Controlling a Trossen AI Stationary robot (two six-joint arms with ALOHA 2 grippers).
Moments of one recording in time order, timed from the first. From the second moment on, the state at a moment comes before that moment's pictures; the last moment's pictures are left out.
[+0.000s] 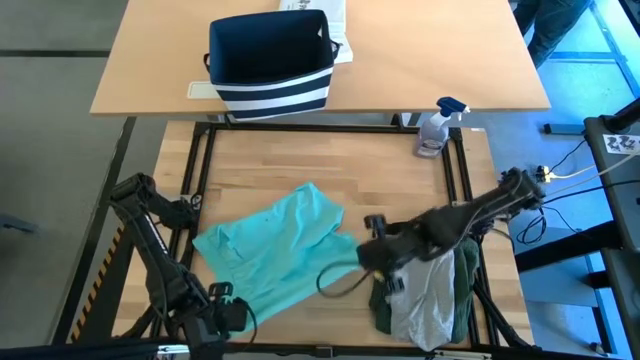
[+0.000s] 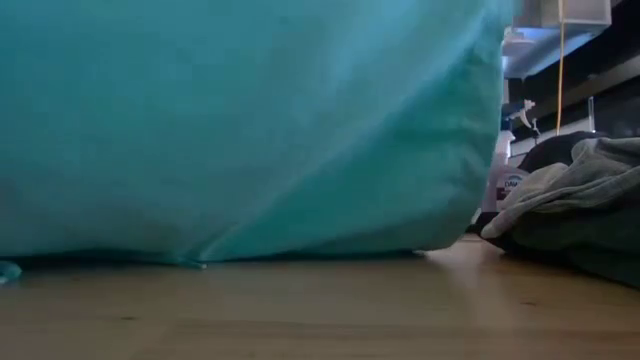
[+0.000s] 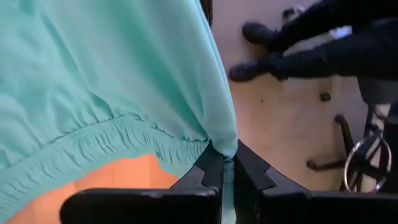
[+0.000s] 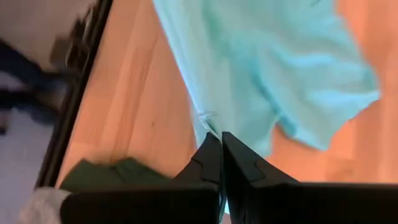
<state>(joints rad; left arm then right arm) -0.94 1.70 1.60 -1.07 0.04 -1.05 0.46 1.63 1.65 -1.08 0.14 0.18</state>
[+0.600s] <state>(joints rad) -0.87 1.59 1.60 -1.56 -0.15 -1.13 0.08 1.55 1.65 -1.04 0.08 -0.14</state>
